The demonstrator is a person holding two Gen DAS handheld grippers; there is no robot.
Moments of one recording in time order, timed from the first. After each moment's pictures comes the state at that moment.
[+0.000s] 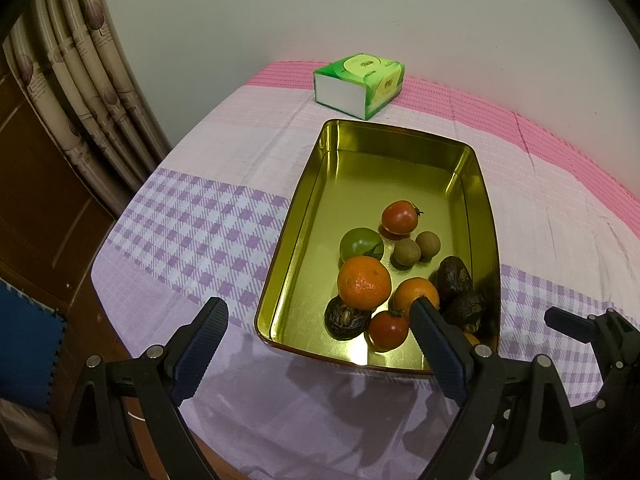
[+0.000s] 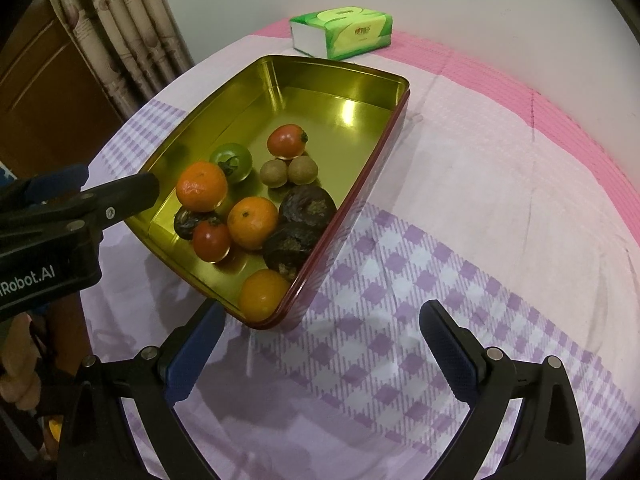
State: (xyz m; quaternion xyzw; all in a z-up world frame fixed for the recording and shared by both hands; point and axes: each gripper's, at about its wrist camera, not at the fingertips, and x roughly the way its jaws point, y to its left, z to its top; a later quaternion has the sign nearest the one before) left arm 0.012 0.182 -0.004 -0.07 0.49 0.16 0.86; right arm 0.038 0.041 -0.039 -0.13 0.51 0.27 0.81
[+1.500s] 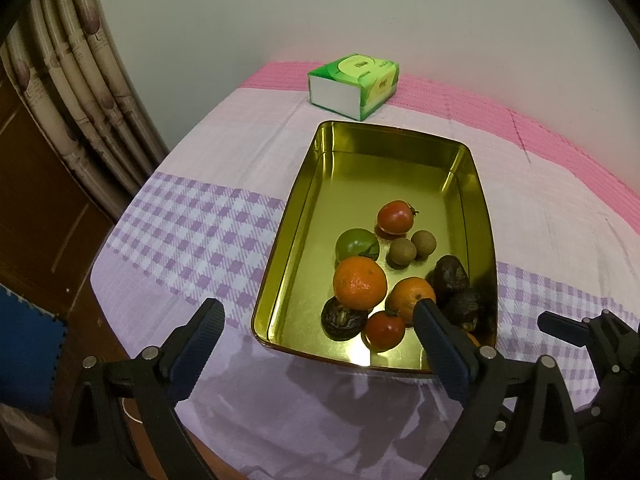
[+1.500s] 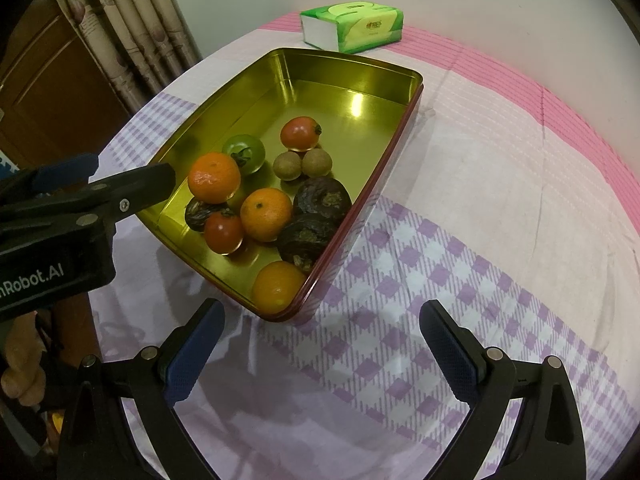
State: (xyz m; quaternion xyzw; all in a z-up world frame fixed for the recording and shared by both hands) left arm 0.010 0.179 -0.005 -0.06 0.48 0.15 0.86; right arm 0.034 0.044 -0.040 -0.13 0.52 0.28 0.80
